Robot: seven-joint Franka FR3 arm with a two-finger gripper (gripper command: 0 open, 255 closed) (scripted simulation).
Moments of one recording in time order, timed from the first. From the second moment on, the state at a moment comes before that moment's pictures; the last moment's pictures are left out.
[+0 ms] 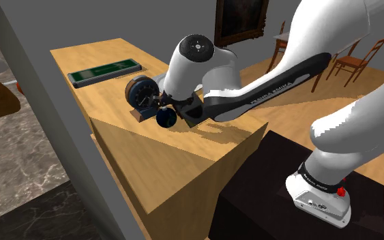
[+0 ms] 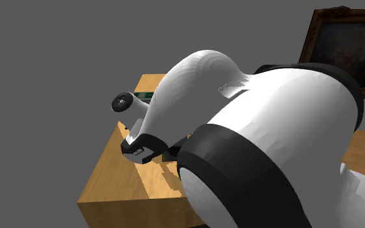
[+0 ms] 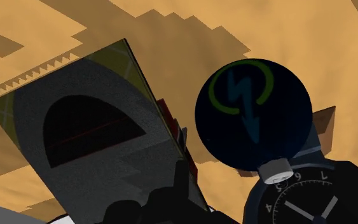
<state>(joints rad) -0.71 -0.24 1.19 -2.35 -0.48 2.64 1.45</state>
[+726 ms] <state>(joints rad) -0.92 -0.15 1.38 -2.32 -0.64 2.65 1.57</state>
